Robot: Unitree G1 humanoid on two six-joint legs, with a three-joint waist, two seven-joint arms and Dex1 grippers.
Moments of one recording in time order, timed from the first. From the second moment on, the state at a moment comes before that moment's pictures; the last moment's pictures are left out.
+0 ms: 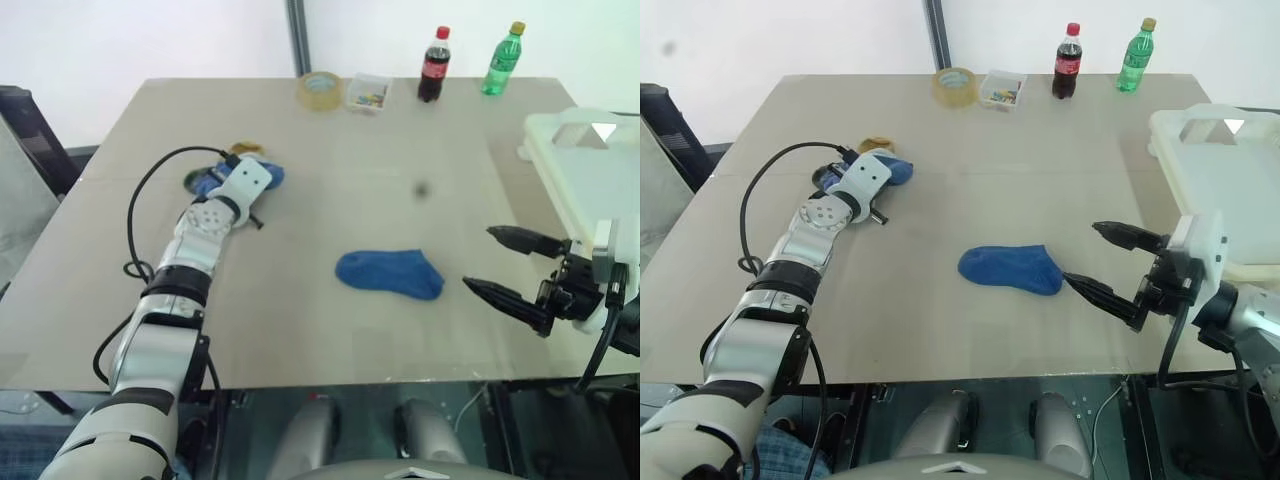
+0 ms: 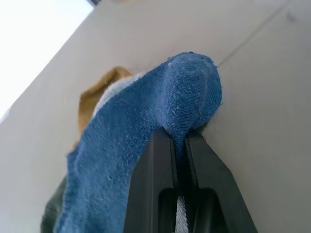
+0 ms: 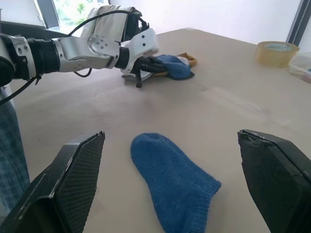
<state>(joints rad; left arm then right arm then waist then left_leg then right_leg) -0.86 0.53 -0.11 0.85 0.24 0.00 -0.33 0.08 -0.77 -0.41 -0.67 0.87 0.55 0.82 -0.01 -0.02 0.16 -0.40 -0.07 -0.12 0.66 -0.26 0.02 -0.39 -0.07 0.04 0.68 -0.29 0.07</state>
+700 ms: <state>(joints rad) -0.84 0.49 -0.05 0.85 0.17 0.00 -0.33 0.10 -0.77 -0.41 -0.66 0.87 0.54 0.84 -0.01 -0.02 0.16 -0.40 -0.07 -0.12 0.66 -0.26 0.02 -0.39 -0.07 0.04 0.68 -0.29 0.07</state>
